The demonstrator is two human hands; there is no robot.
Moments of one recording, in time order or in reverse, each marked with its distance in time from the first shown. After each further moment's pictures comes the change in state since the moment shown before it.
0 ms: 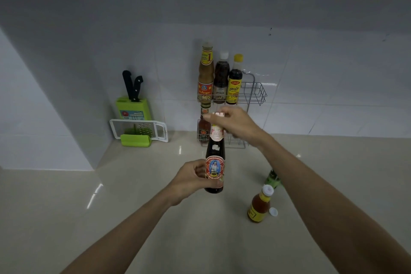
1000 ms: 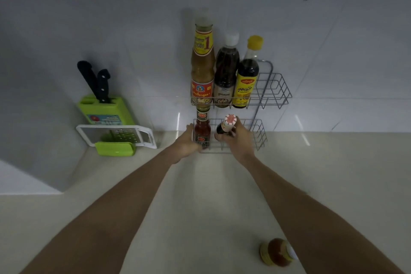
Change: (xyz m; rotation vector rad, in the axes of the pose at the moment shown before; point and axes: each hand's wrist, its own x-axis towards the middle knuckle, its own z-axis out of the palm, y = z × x) left_hand 0.240 -0.006 -0.075 0.318 0.026 -0.278; right_hand 0.149 0.172 0.048 0.041 0.346 0.220
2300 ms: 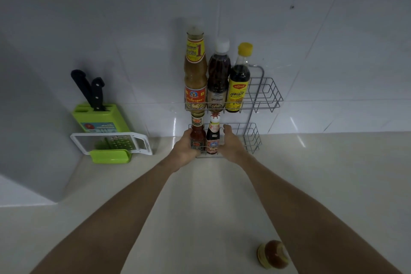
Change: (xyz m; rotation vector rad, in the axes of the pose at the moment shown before) left_hand -0.011 0.007 0.014 0.015 0.107 0.124; right_hand 0.012 0.001 0.003 -0.181 -0.245 0.132
